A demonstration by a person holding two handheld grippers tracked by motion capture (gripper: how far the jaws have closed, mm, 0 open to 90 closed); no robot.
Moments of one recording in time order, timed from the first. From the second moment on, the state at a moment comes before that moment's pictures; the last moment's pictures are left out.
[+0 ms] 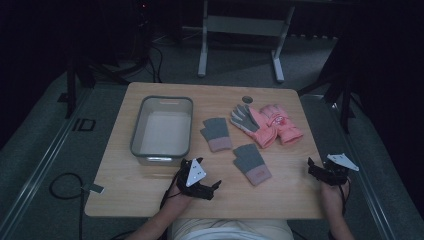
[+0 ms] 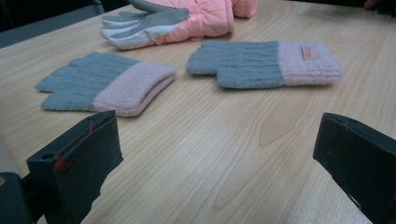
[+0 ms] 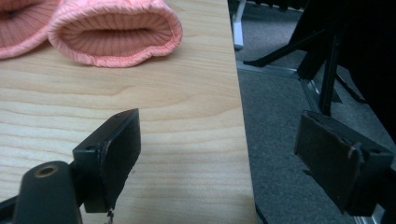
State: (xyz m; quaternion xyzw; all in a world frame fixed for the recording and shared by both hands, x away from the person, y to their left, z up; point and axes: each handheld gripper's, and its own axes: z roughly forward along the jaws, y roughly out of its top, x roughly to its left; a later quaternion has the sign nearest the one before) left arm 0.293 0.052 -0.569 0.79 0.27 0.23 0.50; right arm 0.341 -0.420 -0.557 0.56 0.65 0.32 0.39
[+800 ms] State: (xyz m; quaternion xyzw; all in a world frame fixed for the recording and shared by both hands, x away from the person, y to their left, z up) left arm 0.292 0.054 -0.569 0.78 0.26 0.23 0.51; right arm 0.343 -0.423 -0.556 0.58 0.65 0.32 0.37
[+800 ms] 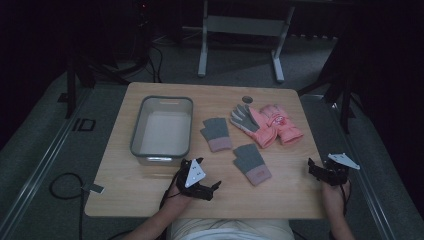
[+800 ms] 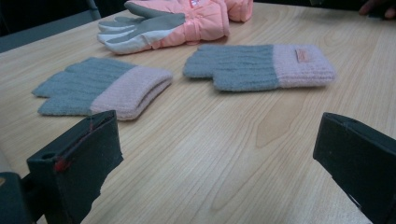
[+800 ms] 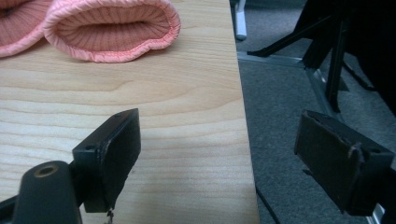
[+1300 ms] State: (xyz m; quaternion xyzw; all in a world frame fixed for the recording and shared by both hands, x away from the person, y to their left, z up) left arm 0.291 0.054 -0.569 0.78 0.27 0.24 0.51; right arm 0.346 -0.423 -0.533 0.58 0.66 0.31 0.36
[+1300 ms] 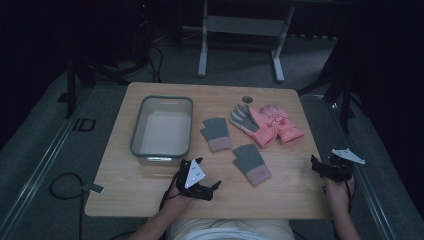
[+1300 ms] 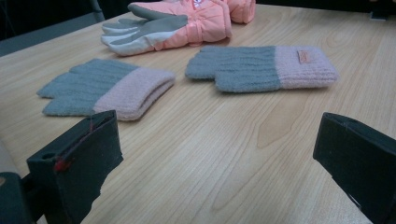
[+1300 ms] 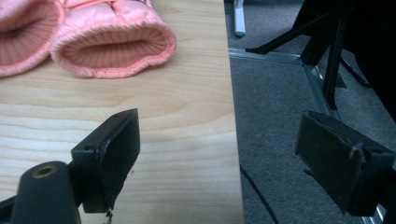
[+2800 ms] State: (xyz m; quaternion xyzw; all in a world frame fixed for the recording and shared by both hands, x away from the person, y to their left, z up) left arm 0.291 0.054 -0.569 0.78 0.26 0.23 0.51; right arm 0.383 -0.355 -0.449 0.53 0.68 0.40 0.32
